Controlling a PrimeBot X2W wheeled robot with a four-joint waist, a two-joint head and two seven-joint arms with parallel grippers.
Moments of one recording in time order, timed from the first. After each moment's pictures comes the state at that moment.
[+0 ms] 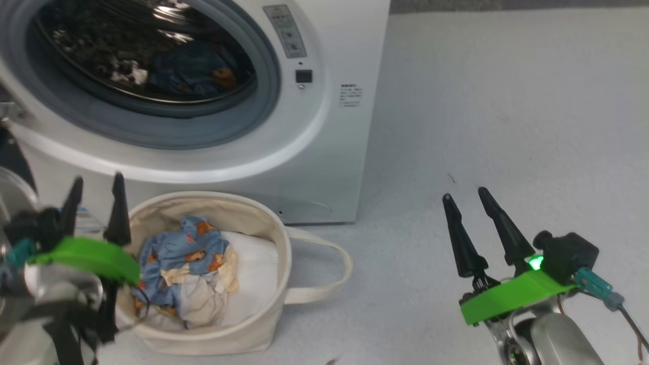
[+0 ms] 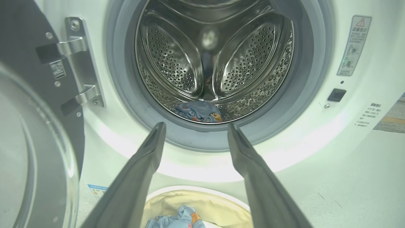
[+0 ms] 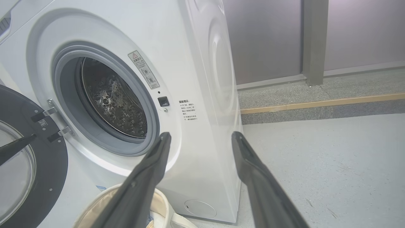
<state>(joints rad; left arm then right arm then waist) -0.59 0.44 -0.48 0.56 -0.84 0.06 -0.25 -0.19 -0.09 0.20 0.12 0.35 0.13 -0.19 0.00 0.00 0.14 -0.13</state>
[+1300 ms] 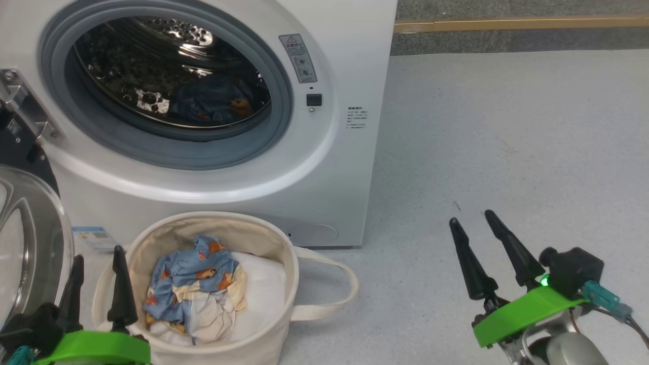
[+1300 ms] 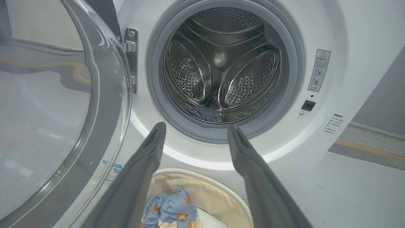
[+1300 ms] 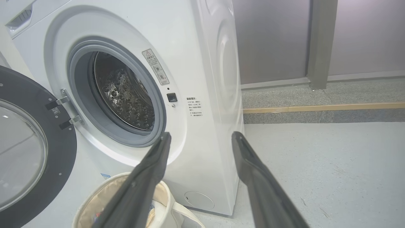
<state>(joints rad) -0.10 0.35 -0.20 0.13 -0.70 0.13 -0.25 -0.10 -0.15 0.19 0.05 0.36 0.13 -0.11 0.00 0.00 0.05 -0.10</state>
